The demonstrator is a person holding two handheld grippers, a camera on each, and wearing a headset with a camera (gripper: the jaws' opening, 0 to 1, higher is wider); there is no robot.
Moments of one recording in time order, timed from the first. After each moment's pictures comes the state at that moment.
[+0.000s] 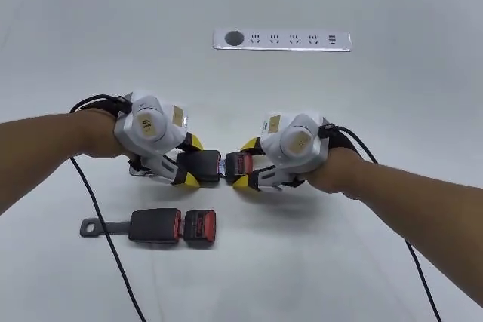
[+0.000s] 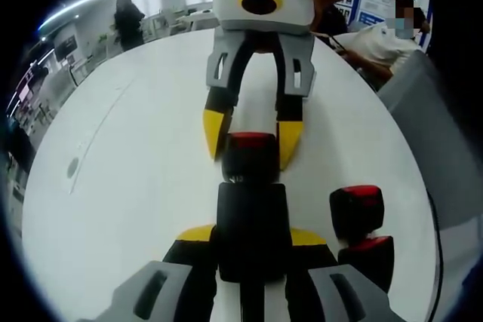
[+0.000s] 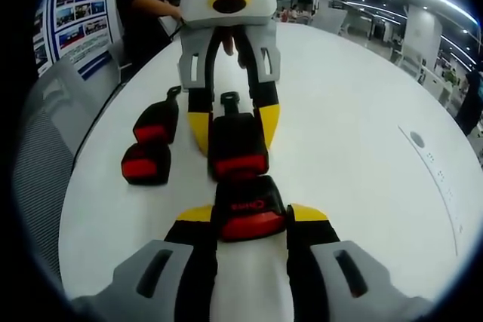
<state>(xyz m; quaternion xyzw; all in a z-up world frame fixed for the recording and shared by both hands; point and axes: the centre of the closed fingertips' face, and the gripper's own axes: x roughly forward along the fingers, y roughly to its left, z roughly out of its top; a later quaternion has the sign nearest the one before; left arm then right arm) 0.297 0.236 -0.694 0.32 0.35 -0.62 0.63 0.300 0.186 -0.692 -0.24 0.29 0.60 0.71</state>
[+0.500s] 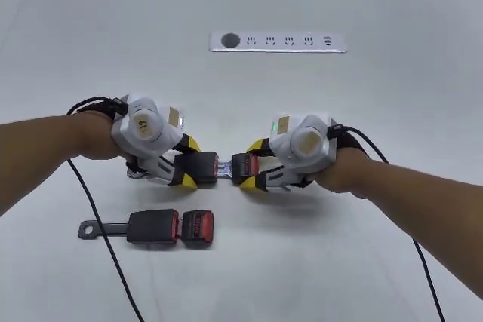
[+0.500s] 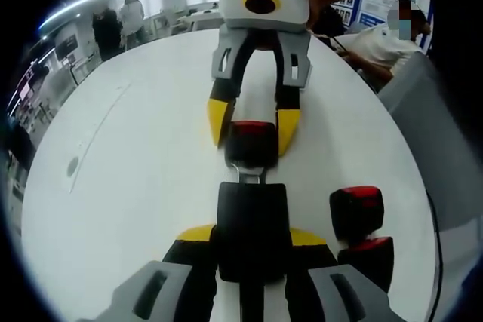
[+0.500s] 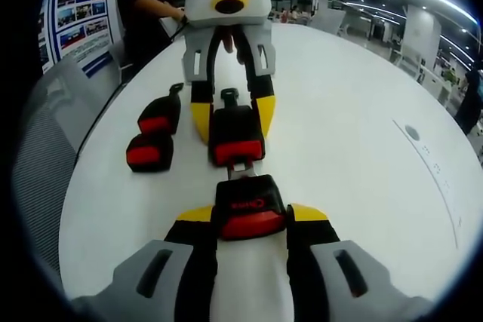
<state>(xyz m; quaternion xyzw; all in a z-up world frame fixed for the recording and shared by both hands) 0.293 0.235 -0.691 0.31 0.35 -0.62 0.63 0.299 0.167 -0.688 -0.24 0.30 0.59 0.71</state>
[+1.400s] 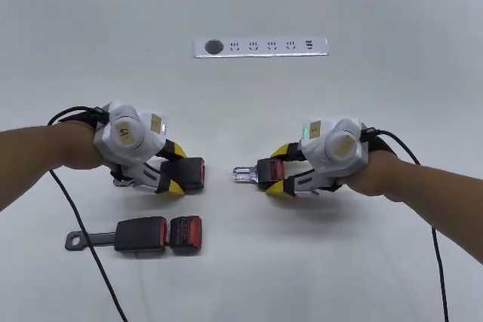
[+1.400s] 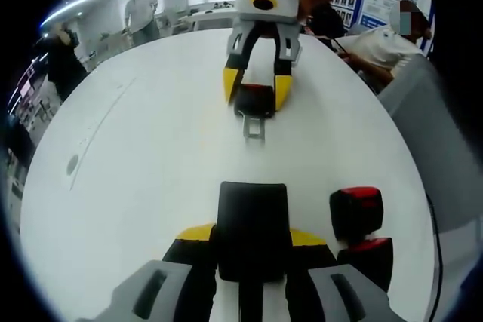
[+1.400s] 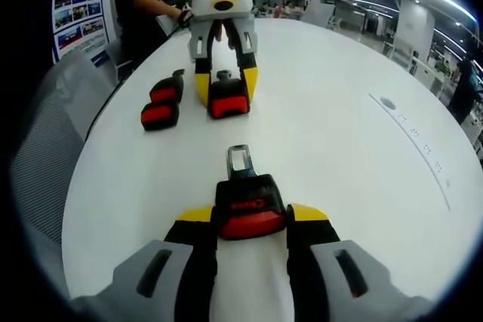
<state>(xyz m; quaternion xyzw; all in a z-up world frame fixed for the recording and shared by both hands) 0.294 0.234 -0.690 0.31 0.36 -0.61 0.63 0.297 0.094 -0.697 -0.24 0.32 0.58 0.71</state>
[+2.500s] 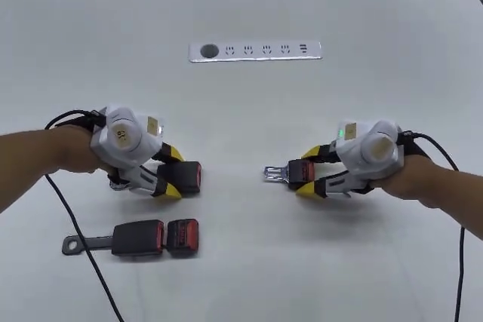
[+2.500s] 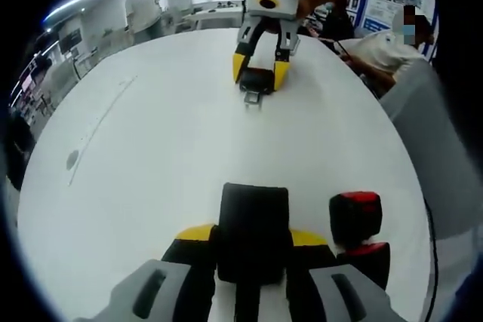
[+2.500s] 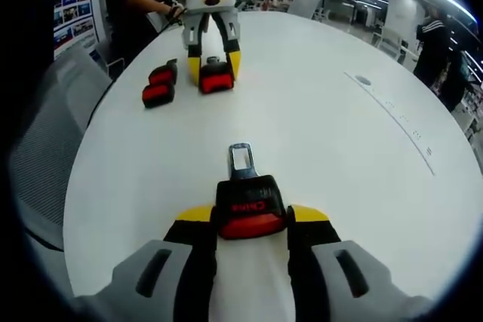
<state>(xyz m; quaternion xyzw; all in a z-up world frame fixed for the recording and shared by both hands) 0.295 0.234 -0.688 0.29 0.37 -0.61 0.64 0.296 0.041 -0.699 -0.25 0.32 0.55 0.73</state>
